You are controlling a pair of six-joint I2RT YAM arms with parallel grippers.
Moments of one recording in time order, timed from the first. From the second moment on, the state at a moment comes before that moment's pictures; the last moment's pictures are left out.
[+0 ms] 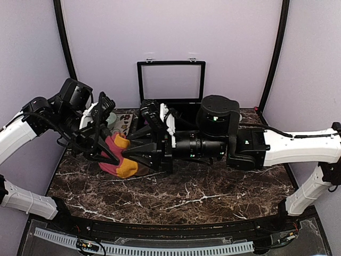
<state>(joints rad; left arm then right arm) -0.74 1.14 1.31 -0.95 1.21 0.40 1.34 1.49 1.27 0.21 -0.27 -0.07</state>
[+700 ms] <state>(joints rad) -0.74 1.09 1.31 -0.93 1.09 0.38 1.33 1.56 1.32 0.29 -0.32 -0.05</state>
